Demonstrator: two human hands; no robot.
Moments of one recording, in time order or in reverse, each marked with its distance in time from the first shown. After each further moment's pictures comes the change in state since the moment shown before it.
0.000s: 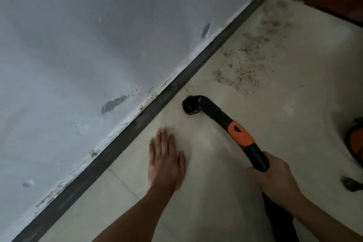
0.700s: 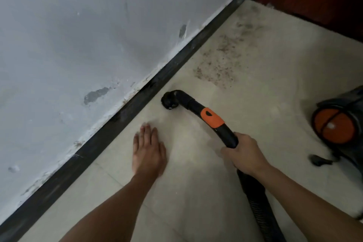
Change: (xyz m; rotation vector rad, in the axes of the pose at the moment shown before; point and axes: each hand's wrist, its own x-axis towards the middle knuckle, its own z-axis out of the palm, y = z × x) left_hand 0.001 0.001 -0.005 -0.046 -0.039 0.002; right_hand 0.000 -0.002 -0.006 0.045 -0.017 -0.100
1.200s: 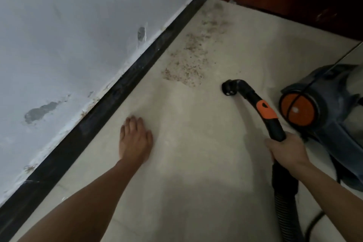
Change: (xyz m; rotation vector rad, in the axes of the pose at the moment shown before) left_hand 0.057 0.047 -0.006 0.006 -0.073 0.033; right_hand 0.001 0.121 -0.103 0.131 0.449 0.311
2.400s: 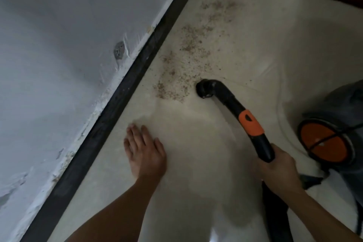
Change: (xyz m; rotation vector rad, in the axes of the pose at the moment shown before) left_hand 0.082 0.058 0.023 0.036 0.030 -0.192; right_hand 0.049 -0.073 0.038 -0.044 -0.161 0.019
